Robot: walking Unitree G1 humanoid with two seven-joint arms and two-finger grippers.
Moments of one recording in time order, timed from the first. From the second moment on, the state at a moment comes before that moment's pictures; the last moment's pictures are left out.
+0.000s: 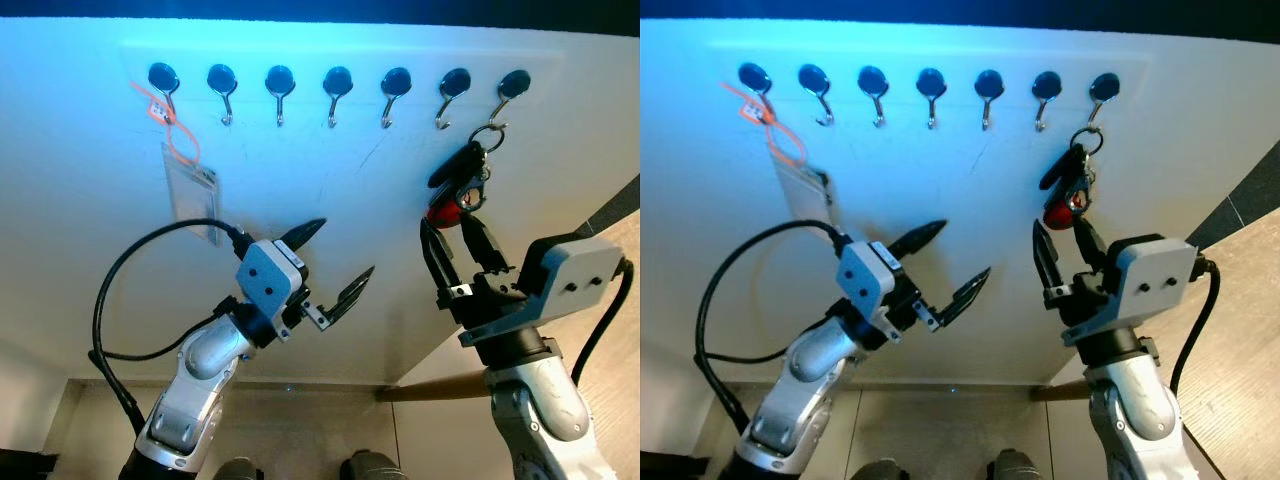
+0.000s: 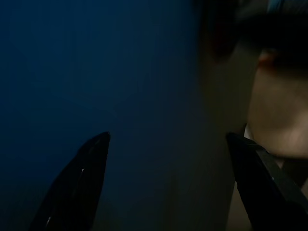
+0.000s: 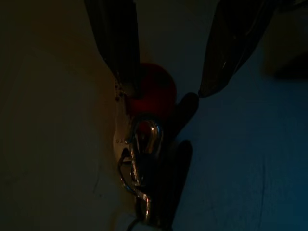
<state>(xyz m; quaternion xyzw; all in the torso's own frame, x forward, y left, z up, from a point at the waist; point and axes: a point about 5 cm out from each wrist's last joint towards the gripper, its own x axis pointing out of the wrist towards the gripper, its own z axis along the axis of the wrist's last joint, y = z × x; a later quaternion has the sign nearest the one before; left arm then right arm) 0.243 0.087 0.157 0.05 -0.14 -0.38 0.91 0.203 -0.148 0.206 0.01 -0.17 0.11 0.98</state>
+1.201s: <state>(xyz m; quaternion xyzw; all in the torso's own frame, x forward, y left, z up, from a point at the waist) 0.248 0.115 0.162 -0.10 -0.14 -0.31 0.94 0.205 -0.154 0.208 -0.08 -0.27 0.02 0.96</state>
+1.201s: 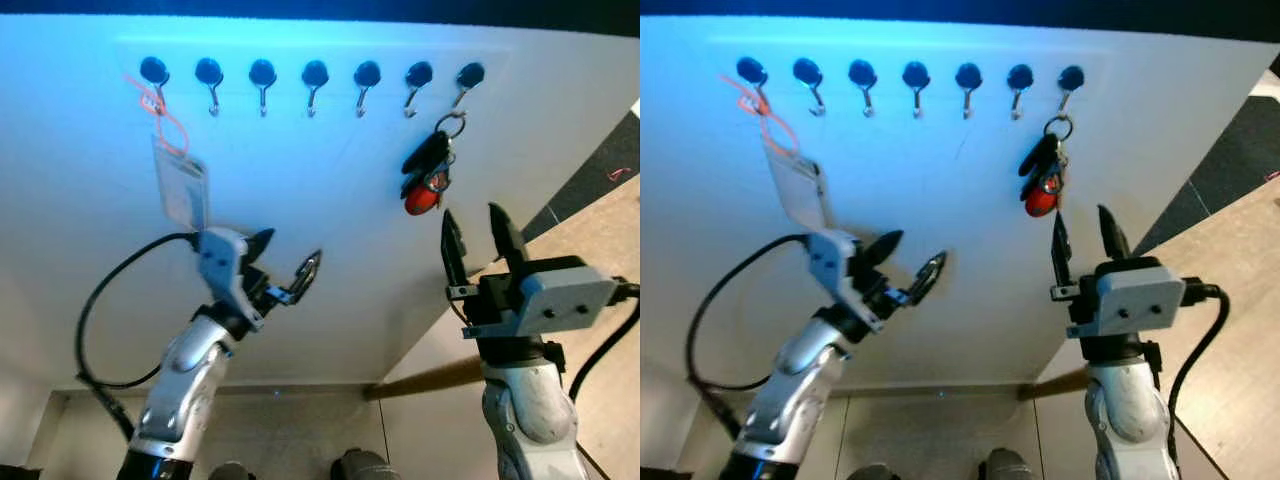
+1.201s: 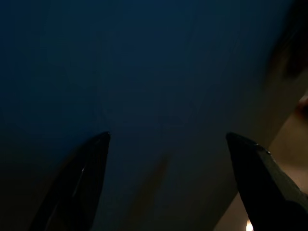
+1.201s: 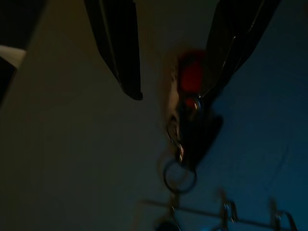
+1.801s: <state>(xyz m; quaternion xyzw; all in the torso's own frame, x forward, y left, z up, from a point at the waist) 0.236 0.095 0.197 -0.10 -0.19 -0.38 0.90 0.203 -0.158 0.232 -0.09 -0.32 0.00 0.94</state>
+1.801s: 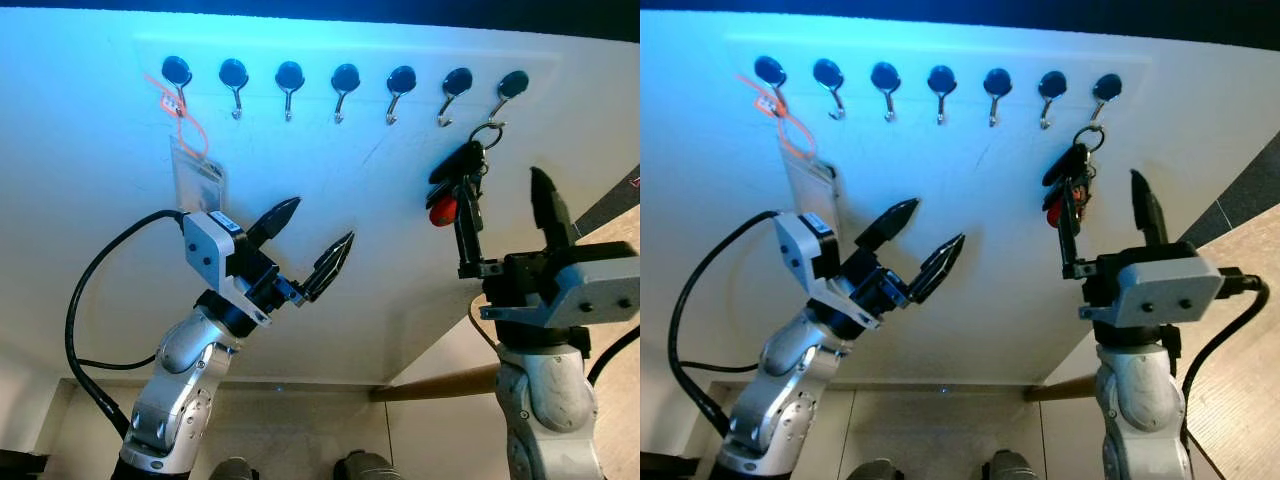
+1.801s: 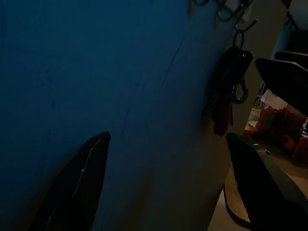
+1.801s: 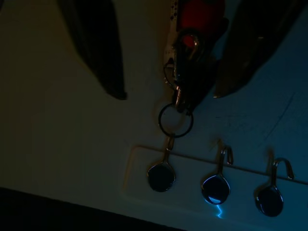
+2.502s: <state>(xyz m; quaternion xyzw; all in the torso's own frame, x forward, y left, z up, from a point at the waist) 0.236 0.094 0.200 -0.10 -0.20 -0.37 0.90 0.223 -0.159 0.223 -0.07 -0.30 0.05 0.95</state>
